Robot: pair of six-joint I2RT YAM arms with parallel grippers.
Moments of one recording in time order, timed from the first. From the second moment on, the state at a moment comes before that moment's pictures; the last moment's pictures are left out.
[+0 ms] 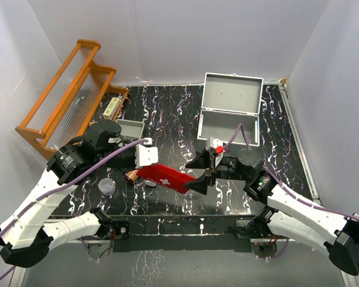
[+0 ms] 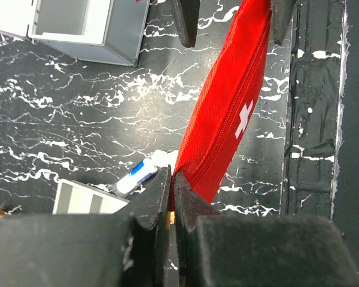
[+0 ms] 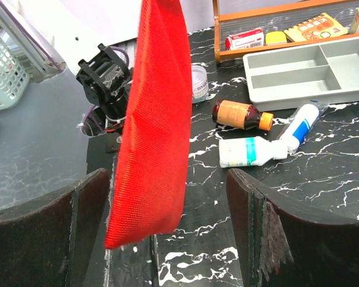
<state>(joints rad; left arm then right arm) -0.75 0.96 1.35 -1.07 0.41 0.75 0.76 0.84 0.49 0.31 -0.68 0.18</state>
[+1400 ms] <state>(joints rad) -0.75 0.94 1.39 -0.82 0.09 0.34 0.77 0.81 0.58 0.21 -0.46 0.33</state>
